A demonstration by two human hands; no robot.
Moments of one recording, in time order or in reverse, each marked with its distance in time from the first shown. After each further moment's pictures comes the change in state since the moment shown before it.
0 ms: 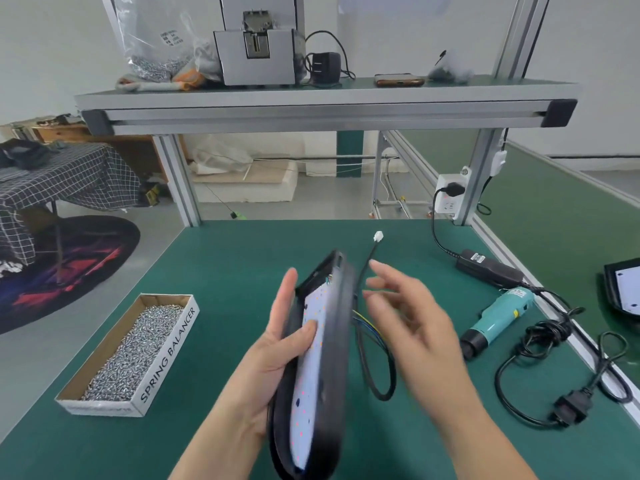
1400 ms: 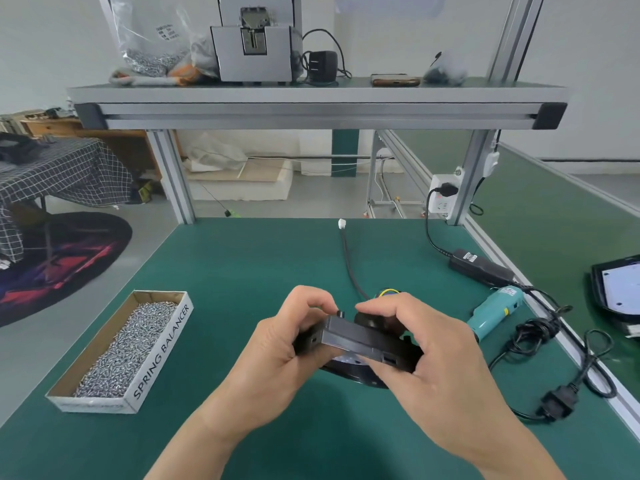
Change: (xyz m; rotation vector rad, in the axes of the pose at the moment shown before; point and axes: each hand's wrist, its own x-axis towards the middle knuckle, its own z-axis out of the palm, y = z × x) left_hand -0.005 0.020 0.022 0.929 -0.126 0.466; right_hand -0.023 -0.035 -0.023 -0.503 -0.186 -0.260
